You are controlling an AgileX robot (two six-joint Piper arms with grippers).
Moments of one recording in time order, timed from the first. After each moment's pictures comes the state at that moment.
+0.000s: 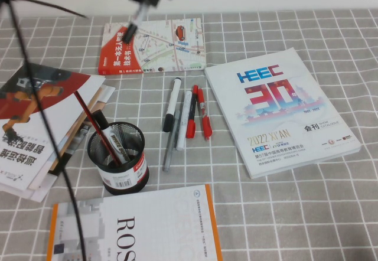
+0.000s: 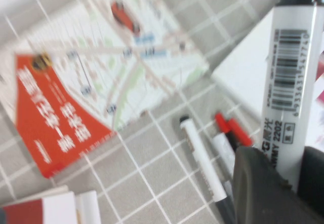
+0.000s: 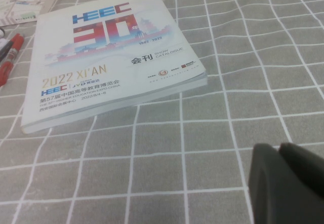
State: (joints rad) right arm 0.04 -0.02 0.03 0.16 0.38 0.04; left arm -0.42 2.02 -2.32 -0.09 1.26 0.26
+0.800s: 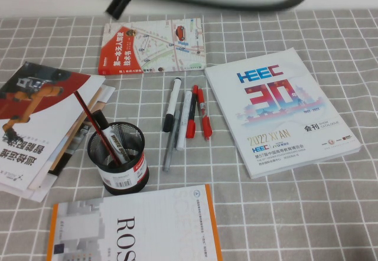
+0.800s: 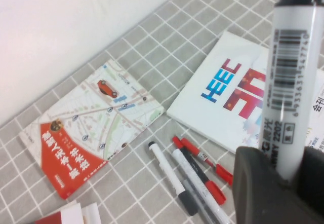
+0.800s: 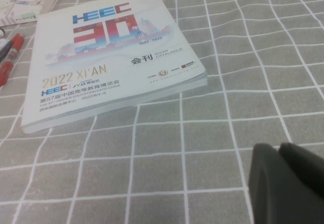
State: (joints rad) right arm 0.04 -0.02 0.03 0.16 0.38 0.04; left arm -0.70 1.55 -2.03 0.13 1.21 0.19
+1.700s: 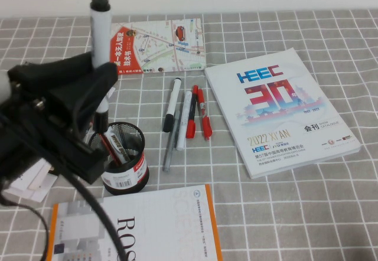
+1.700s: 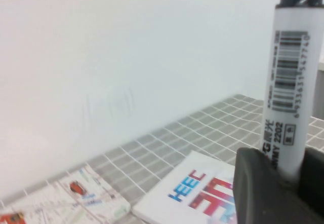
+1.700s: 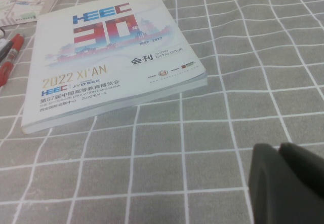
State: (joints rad) right arm 0.04 -0.02 0.03 0.16 0.38 0.04; left arm -0.70 0.77 -0.68 0.14 0.02 0.00
